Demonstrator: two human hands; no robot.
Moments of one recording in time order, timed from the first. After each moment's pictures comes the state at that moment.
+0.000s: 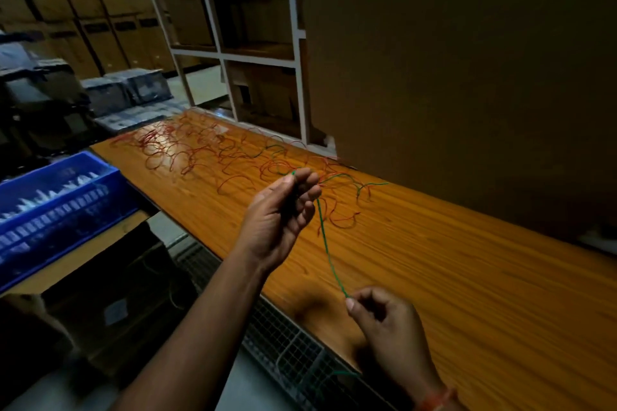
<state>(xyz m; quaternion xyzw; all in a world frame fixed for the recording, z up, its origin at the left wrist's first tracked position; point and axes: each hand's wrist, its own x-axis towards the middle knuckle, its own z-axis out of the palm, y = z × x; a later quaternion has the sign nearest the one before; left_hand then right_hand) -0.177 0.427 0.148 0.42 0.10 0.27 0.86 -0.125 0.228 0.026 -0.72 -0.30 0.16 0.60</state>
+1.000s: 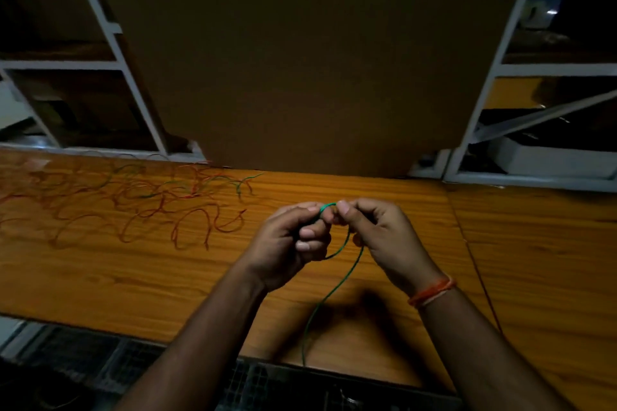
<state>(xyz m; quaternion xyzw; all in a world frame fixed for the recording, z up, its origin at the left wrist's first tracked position) -0.094 0.315 0.116 0.46 -0.11 -0.14 0.87 -0.058 0.140 0.115 -0.71 -0.25 0.03 0.65</state>
